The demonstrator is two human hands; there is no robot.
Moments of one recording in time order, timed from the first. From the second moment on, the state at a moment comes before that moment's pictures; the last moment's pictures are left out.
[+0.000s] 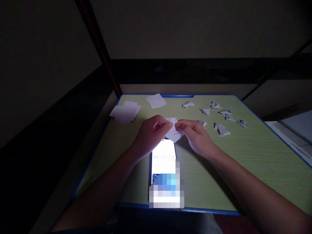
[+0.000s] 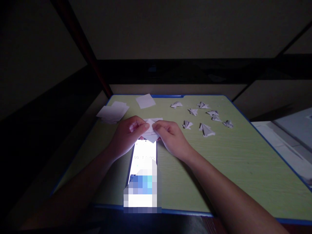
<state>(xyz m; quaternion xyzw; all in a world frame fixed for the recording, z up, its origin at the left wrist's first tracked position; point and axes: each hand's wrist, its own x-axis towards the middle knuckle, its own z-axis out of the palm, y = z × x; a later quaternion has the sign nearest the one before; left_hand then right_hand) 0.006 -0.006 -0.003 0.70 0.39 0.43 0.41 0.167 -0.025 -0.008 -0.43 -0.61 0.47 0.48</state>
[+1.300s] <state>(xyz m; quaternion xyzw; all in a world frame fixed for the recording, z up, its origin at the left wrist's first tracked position) 0.007 -0.009 0.001 0.70 0.39 0.46 0.39 0.169 -0.027 -0.005 -0.44 -0.63 0.45 0.46</state>
